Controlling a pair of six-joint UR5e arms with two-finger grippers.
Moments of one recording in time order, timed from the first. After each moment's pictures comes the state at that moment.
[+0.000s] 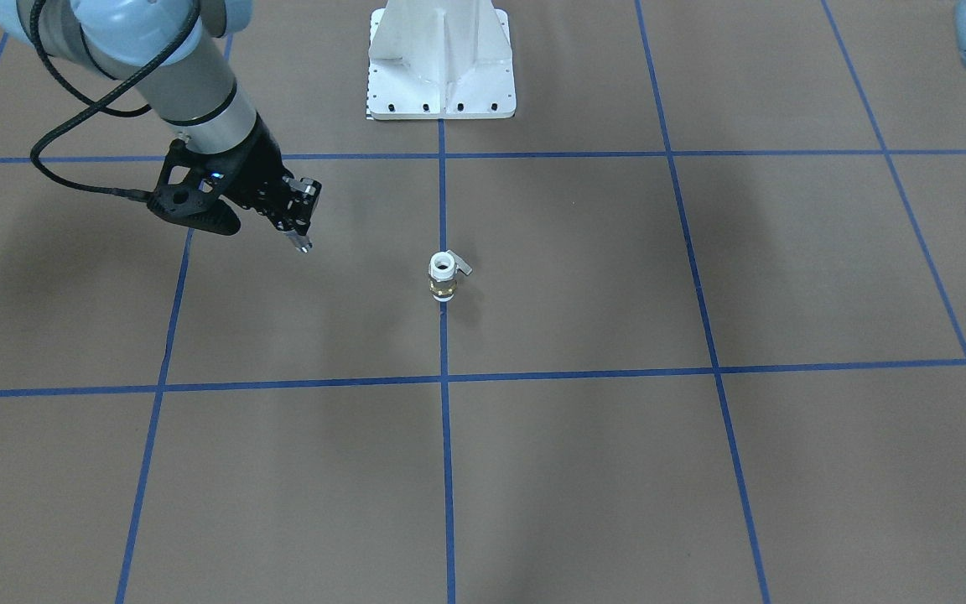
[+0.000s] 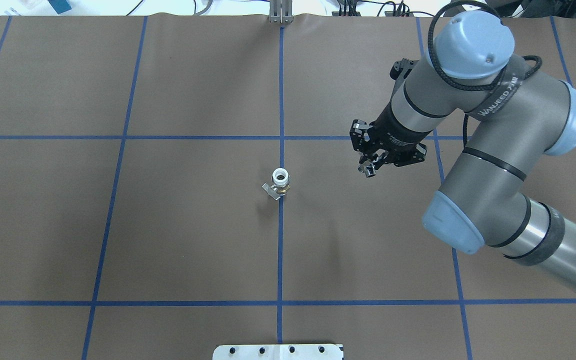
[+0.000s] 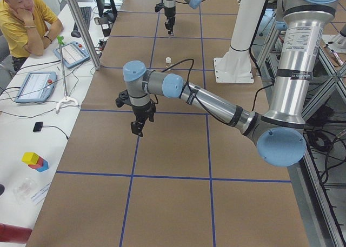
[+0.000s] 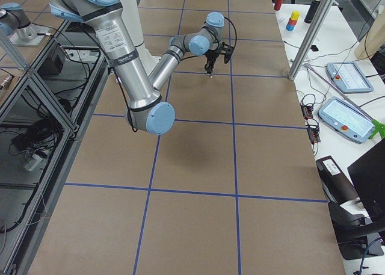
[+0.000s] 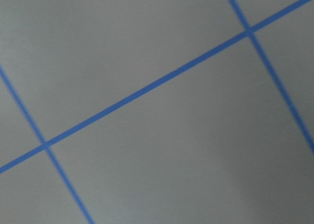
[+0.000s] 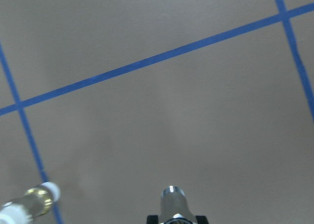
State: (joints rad) left arm -1.42 -1.70 -1.84 -1.30 -2.24 0.20; right arm 0.73 -1.01 1.93 -1.72 2.12 1.44
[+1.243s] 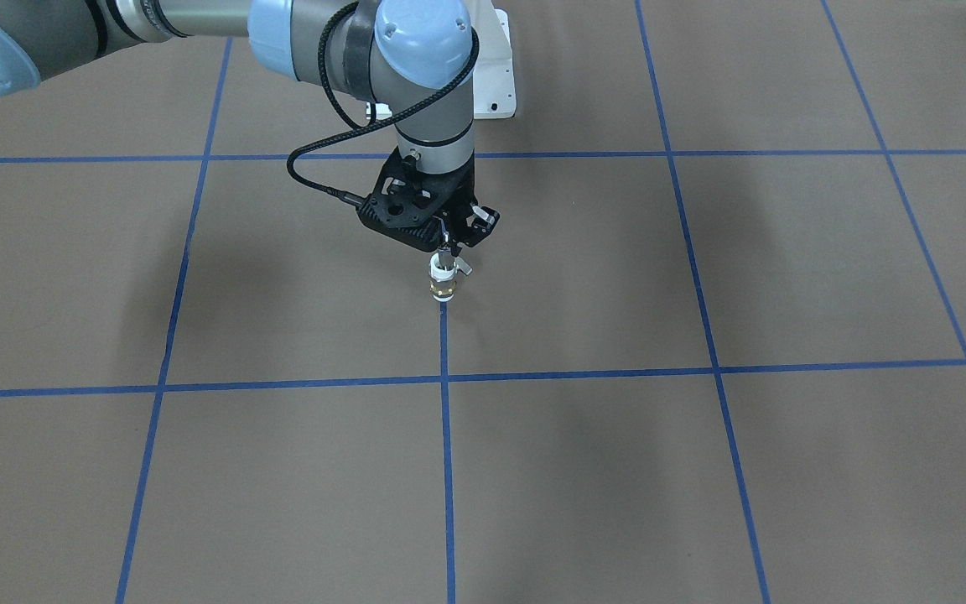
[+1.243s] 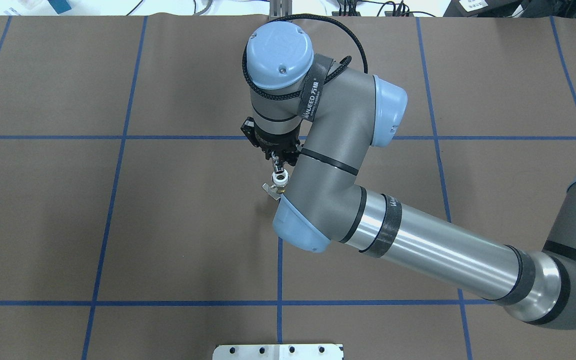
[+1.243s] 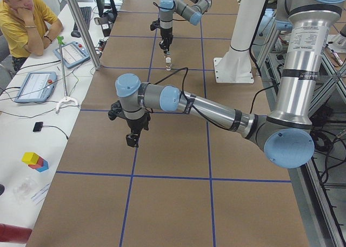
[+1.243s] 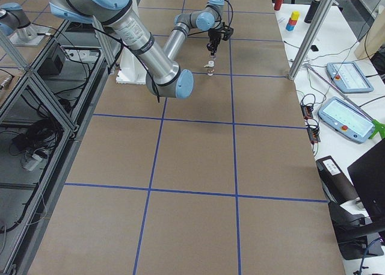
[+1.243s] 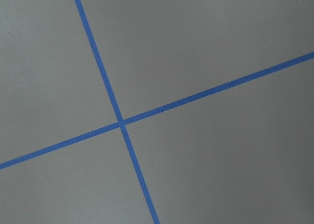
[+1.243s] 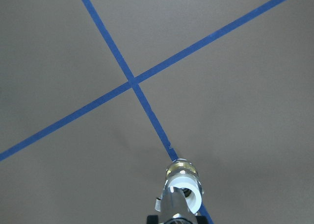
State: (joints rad) left arm -1.47 -1.69 -1.77 -1.35 -2.32 0.20; right arm 0.58 -0.63 1.55 -1.76 1.94 1.66
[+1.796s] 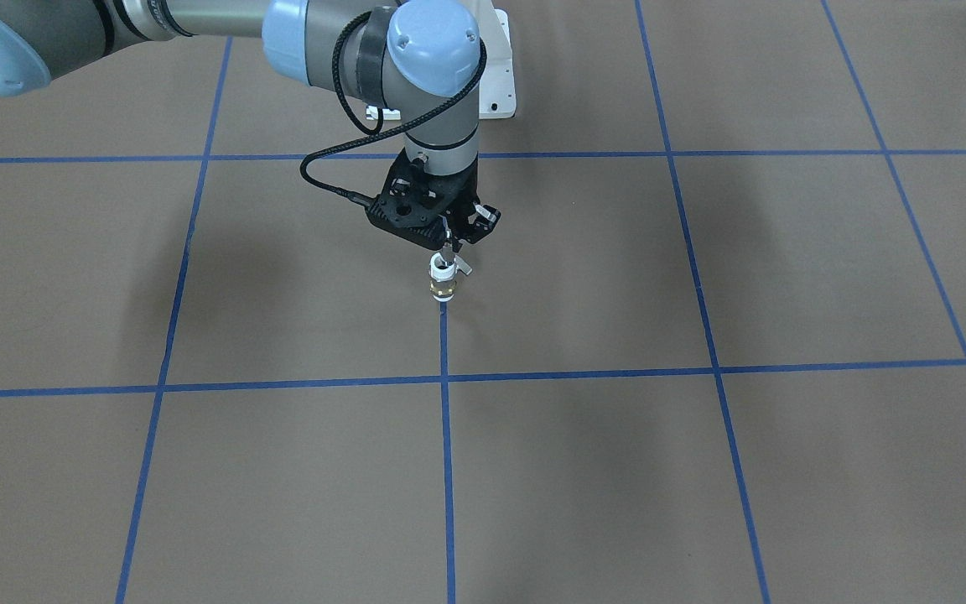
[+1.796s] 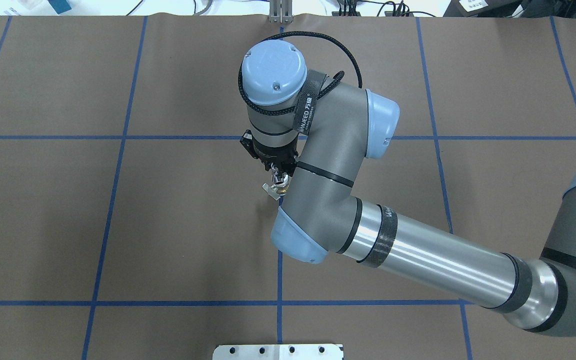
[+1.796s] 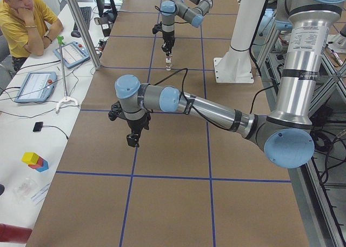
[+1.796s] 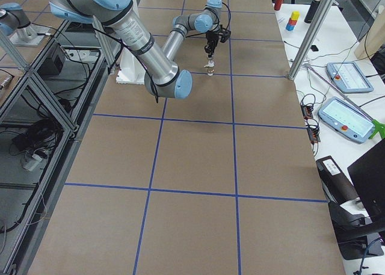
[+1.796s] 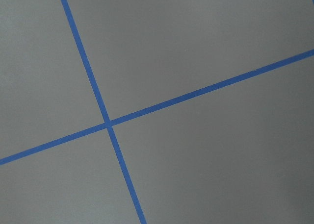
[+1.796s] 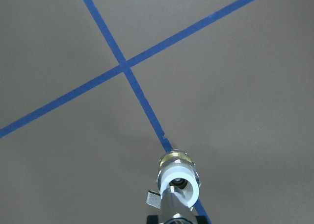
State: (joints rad) left arm -1.47 -1.69 -1.77 -1.35 -2.33 0.20; right arm 0.55 -0.63 1.55 -1.77 1.94 1.66
